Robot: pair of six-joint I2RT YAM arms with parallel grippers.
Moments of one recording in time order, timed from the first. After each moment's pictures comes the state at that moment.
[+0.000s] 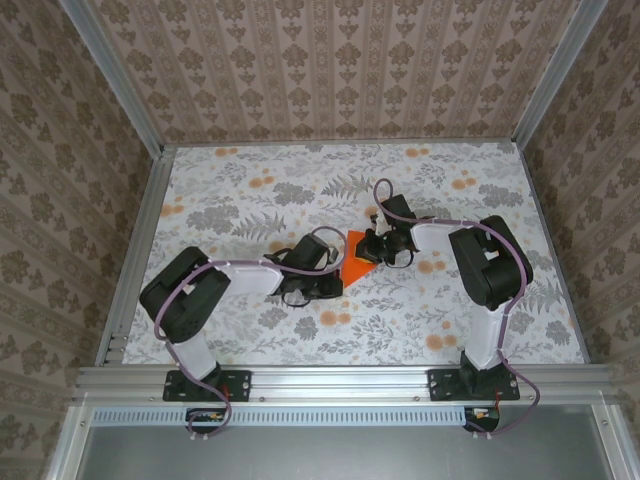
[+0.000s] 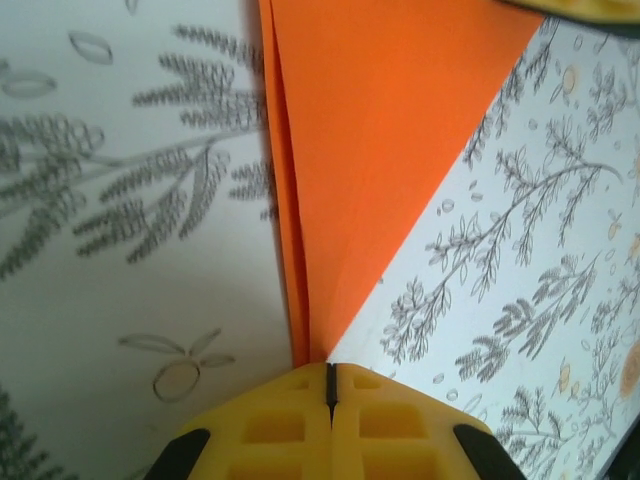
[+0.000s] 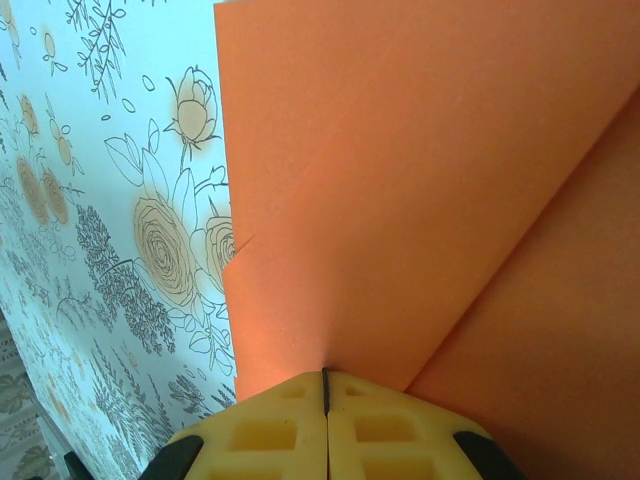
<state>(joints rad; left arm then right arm) -0.85 1.73 0.80 -0.06 0.38 -0.74 0.35 1.92 1.03 -0.21 -0.53 0.67</state>
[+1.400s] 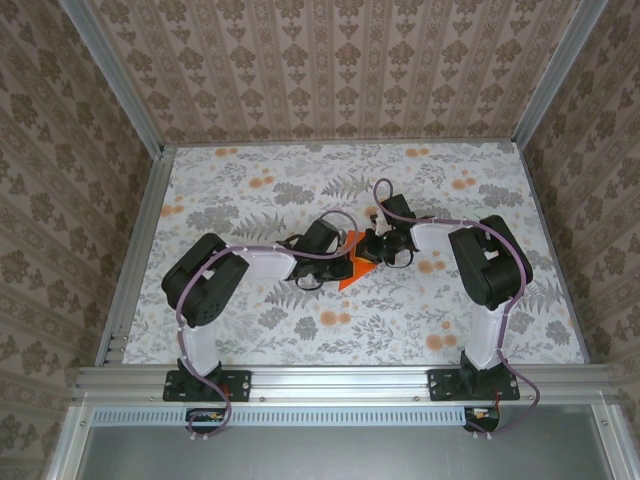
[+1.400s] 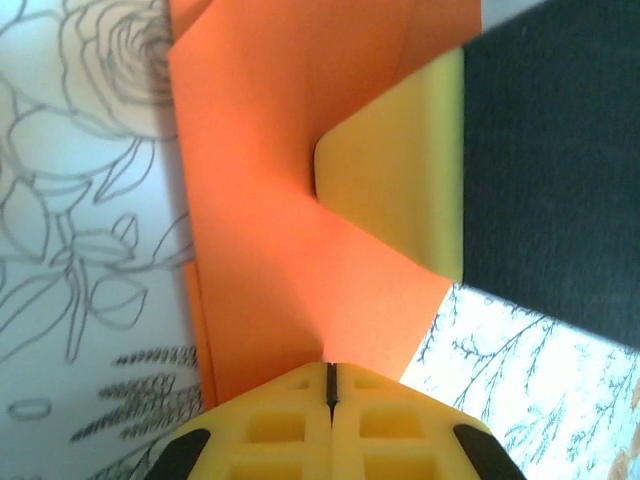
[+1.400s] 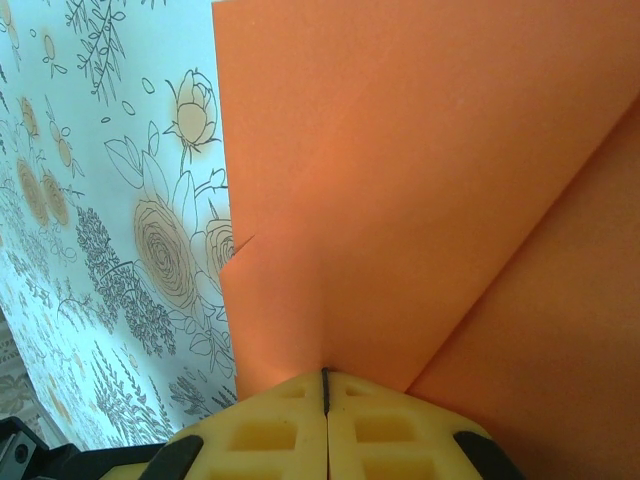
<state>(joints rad) -0.82 1.87 0.96 0.01 0.35 -0.74 0.35 1.92 1.04 -0.21 -0.53 0.67</state>
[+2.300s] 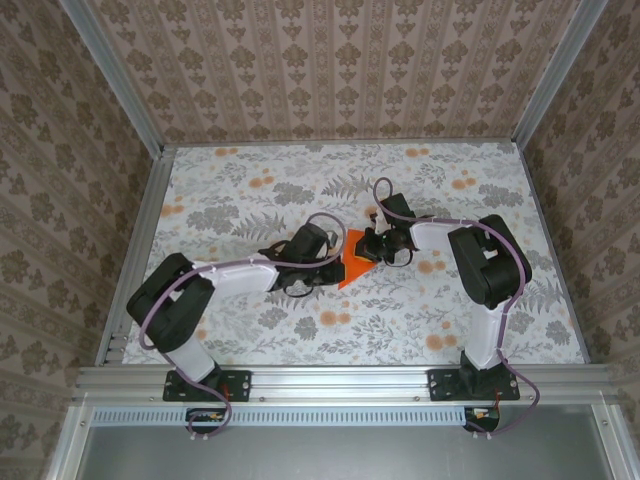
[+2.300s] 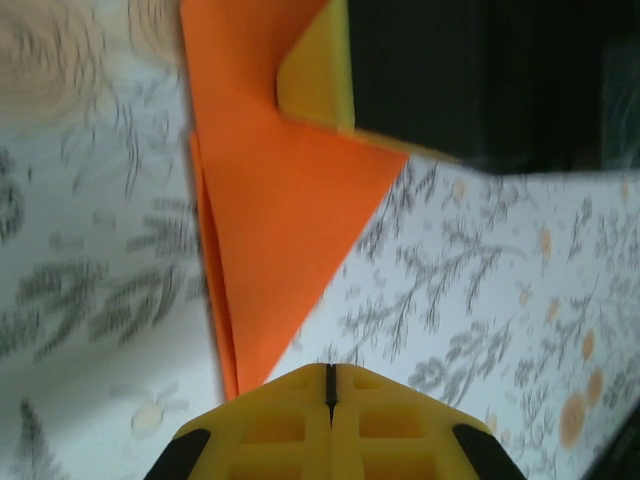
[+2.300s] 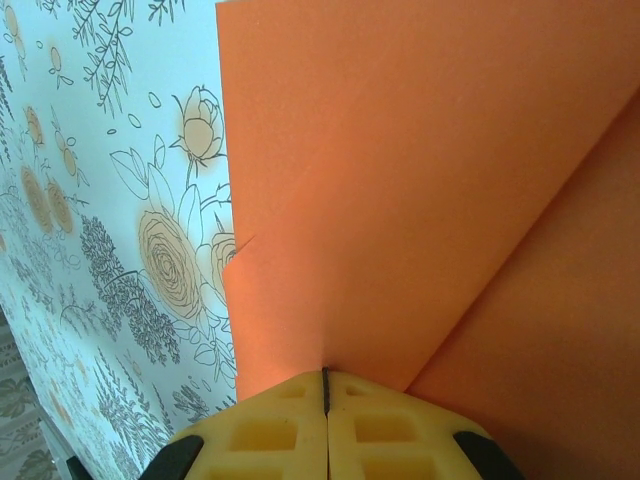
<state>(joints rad) -0.84 1.67 0.87 -0.04 0.28 -0.76 0.35 1.93 1.05 -0.20 -0.53 0.67</state>
